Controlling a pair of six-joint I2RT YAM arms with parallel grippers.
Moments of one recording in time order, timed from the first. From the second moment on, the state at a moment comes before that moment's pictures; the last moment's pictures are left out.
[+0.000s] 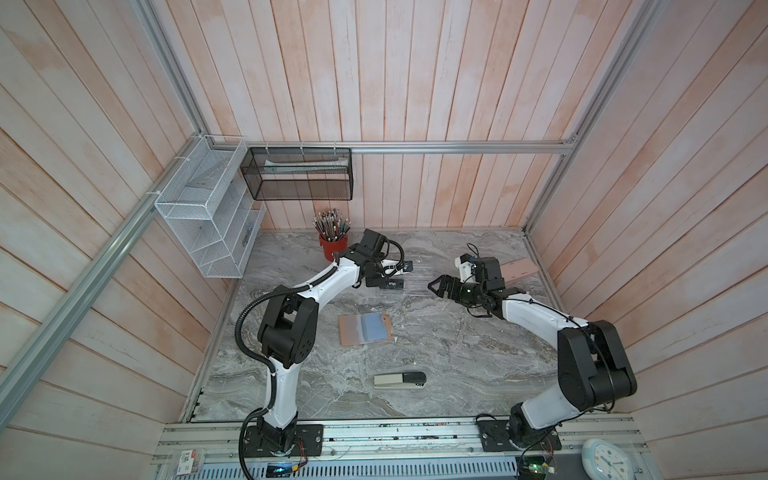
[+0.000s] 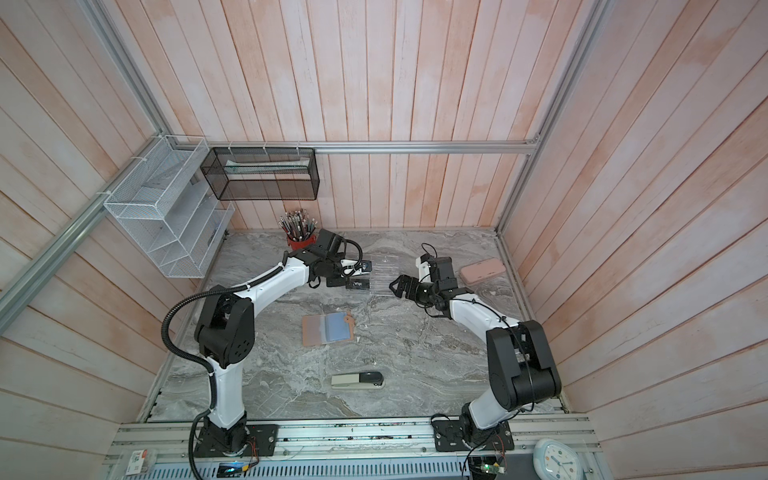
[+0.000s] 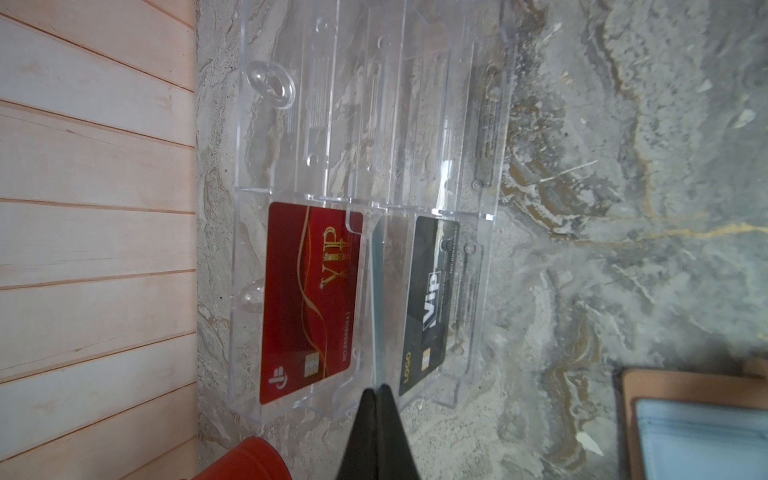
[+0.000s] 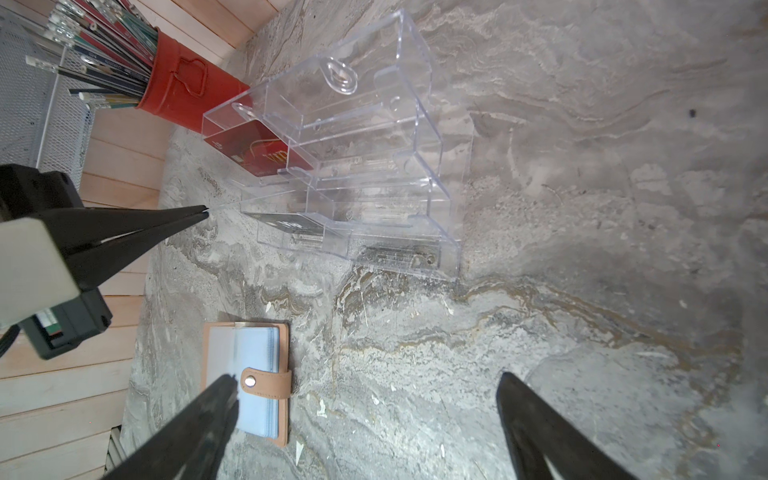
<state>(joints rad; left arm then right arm) -0.50 2.04 1.65 -0.53 0.12 1.11 0.27 1.56 0.90 -0.09 -0.44 0.52</state>
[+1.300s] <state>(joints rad) -0.53 2.04 1.60 -0.47 0.07 1.22 0.27 1.56 0.82 -0.01 -0.47 0.55</state>
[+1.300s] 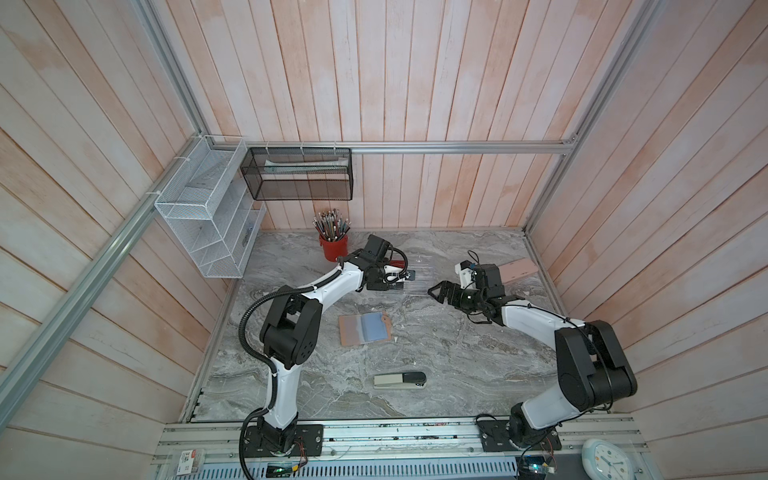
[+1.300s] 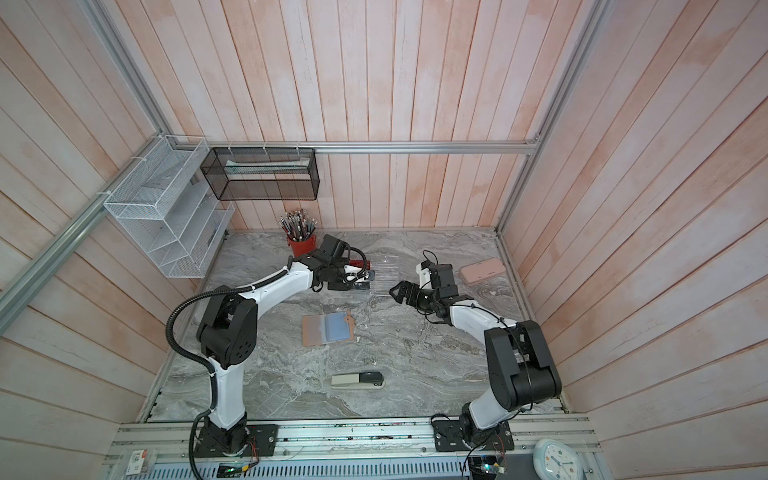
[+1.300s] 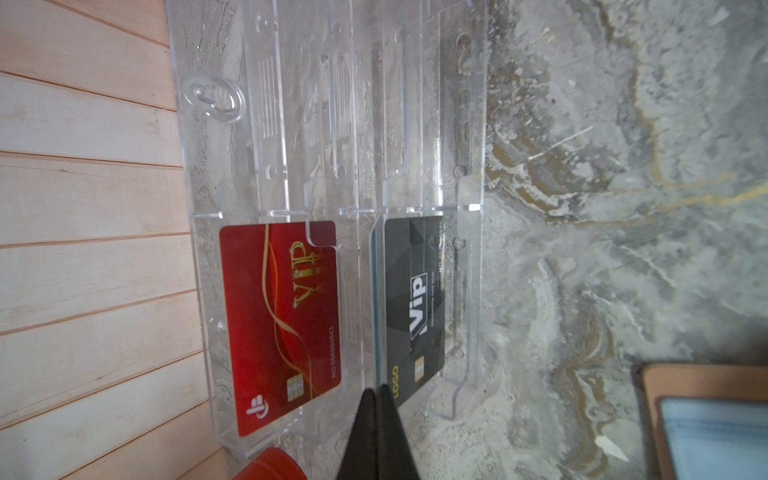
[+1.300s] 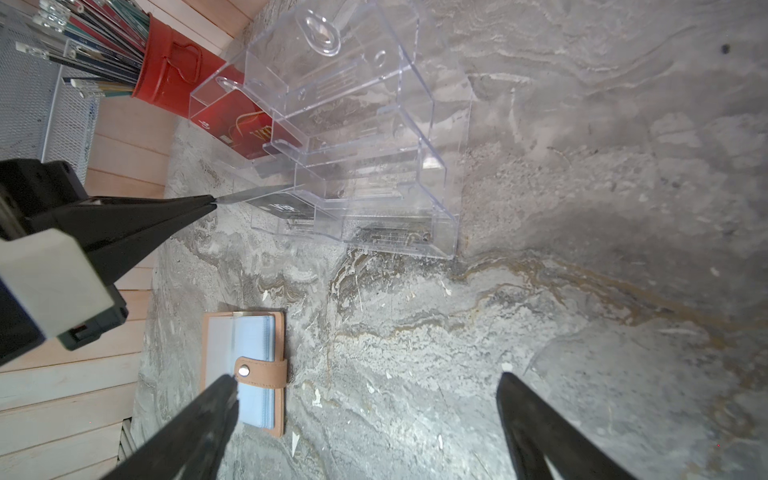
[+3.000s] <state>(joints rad) -0.53 2.07 1.60 -0.34 0.01 1.21 0.27 1.56 0.79 0.03 -0.49 0.58</state>
